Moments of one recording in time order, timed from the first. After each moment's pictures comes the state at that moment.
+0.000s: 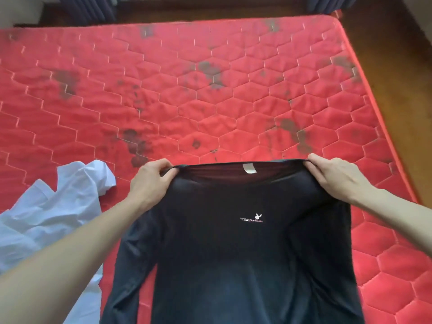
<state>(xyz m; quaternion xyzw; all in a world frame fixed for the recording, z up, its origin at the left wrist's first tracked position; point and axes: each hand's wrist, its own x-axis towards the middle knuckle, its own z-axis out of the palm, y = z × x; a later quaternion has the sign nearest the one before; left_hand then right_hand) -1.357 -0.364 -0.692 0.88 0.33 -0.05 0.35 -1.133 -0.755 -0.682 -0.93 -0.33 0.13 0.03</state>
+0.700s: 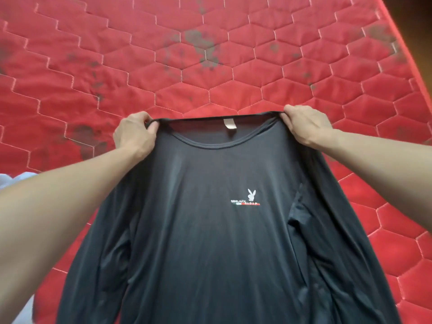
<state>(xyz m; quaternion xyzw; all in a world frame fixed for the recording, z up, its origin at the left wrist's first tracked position) -1.193 -0.278 -0.843 0.90 0.39 0.02 0.21 -0.972 -0.615 -0.833 -0.95 -0.29 0.11 0.00</state>
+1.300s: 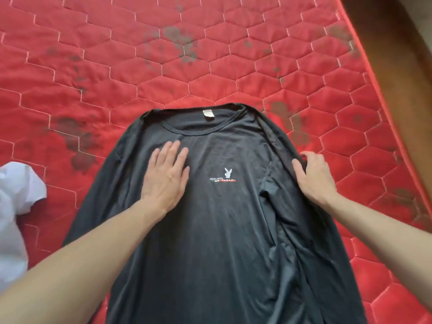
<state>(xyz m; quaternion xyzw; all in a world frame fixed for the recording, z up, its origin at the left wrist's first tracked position) -1.280 -0.418 -0.860 0.99 0.11 0.00 0.09 -1.109 -0.757 -0.834 -0.98 -0.03 0.16 0.15</state>
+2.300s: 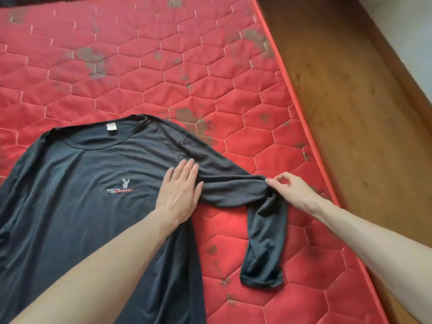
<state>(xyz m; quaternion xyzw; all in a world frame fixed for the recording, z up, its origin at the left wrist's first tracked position) -1.162 -0.703 -0.839 0.99 0.07 -0.10 0.10 -1.028 -1.002 -0.827 -0.88 0.01 0.34 0.32</state>
